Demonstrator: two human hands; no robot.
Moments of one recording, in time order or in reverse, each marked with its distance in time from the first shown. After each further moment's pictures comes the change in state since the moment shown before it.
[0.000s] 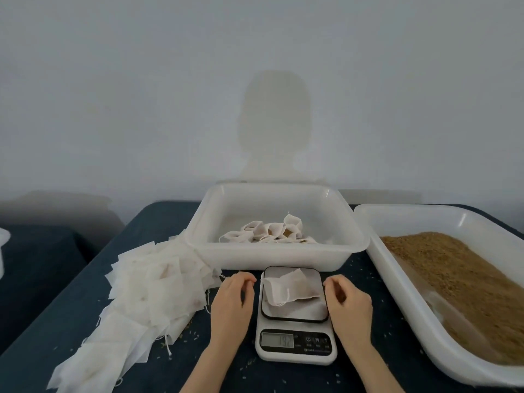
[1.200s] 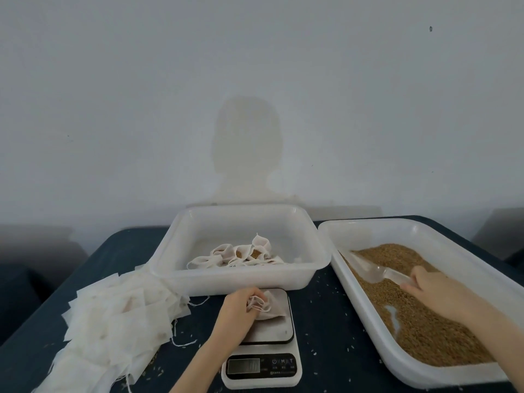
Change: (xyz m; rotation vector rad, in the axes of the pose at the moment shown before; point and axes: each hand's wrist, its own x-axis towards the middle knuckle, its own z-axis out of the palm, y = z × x) left_hand 0.033 0.052 0.032 -0.079 -0.471 -0.008; right_hand 0.115 0.074 -0.202 -0.908 -0.585 0.097
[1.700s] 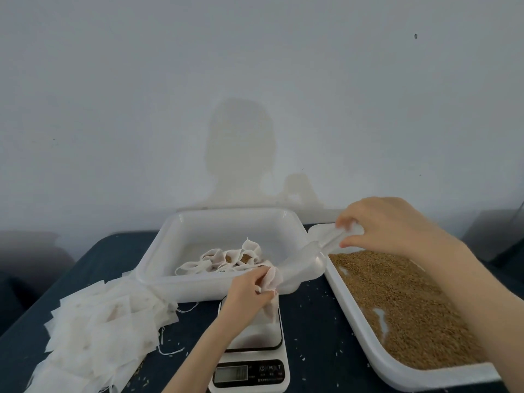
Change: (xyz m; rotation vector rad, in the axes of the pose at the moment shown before) left_hand 0.015 0.058 -0.008 -0.118 0.009 0.158; right_hand -0.028 -0.099 -0.142 -0.169 0.392 -0.460
